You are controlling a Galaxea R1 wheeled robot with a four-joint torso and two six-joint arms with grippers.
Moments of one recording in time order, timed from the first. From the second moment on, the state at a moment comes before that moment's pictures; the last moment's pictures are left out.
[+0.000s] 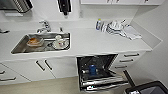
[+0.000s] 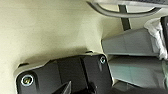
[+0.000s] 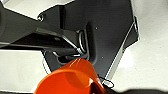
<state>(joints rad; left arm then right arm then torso) 0.93 2.28 -1.28 1.27 0.51 -1.34 -1.55 2.68 -2.26 -0.21 0.40 0.07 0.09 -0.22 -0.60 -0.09</state>
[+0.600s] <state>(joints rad) 1.24 2.33 -1.67 1.38 0.12 -1.28 -1.37 2.50 -2.04 -0.21 0.47 0.18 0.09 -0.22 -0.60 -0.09</state>
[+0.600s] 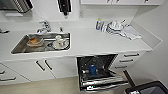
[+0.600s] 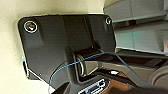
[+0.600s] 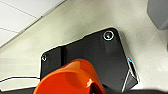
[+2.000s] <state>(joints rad) 1.56 3.02 -2.80 1.42 -0.39 -1.20 -0.78 2.38 -1.72 -0.20 0.17 0.32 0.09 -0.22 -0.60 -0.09</state>
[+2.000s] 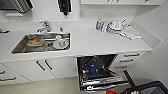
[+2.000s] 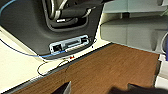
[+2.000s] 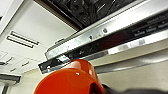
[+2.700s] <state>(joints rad) 1.57 3.06 -2.81 1.42 -0.28 -1.18 -0.58 2.53 -1.89 -0.21 0.03 0.41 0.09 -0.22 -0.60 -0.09</state>
